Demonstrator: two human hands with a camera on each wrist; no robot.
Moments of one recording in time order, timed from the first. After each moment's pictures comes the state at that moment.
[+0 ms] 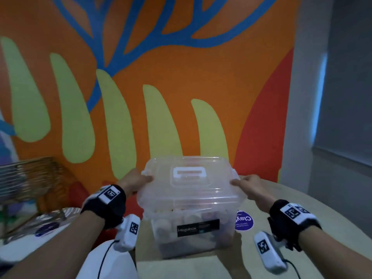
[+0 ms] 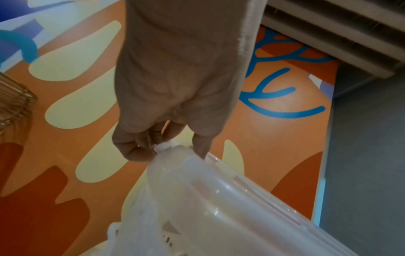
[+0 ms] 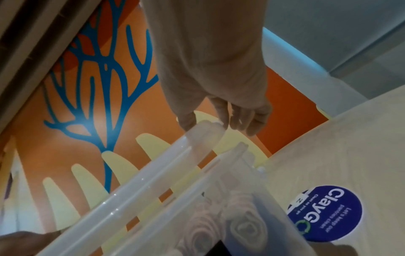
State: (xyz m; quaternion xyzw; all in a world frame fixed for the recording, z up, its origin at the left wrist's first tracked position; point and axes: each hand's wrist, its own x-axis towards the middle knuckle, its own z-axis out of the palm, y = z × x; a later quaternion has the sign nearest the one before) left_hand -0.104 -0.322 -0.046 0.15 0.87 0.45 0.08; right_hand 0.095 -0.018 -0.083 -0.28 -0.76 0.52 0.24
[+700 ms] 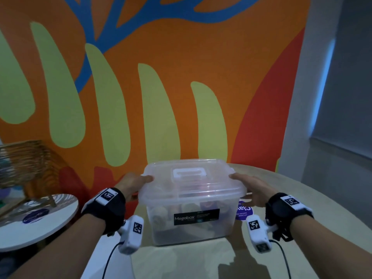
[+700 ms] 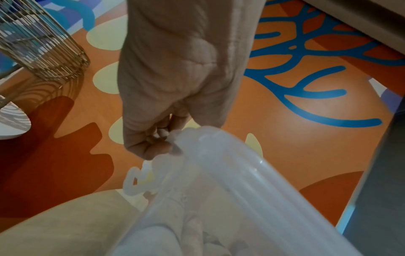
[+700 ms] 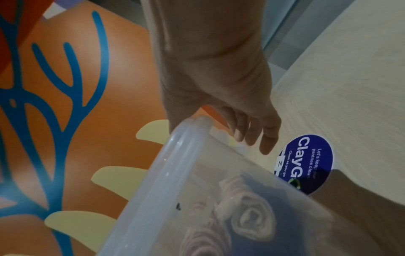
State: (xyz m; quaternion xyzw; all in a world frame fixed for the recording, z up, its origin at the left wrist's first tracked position) left_hand -0.138 -0.307 -0.120 0.08 0.82 0.55 0.15; right_hand 0.068 0.001 -0.120 -0.35 -0.69 0.63 0.12
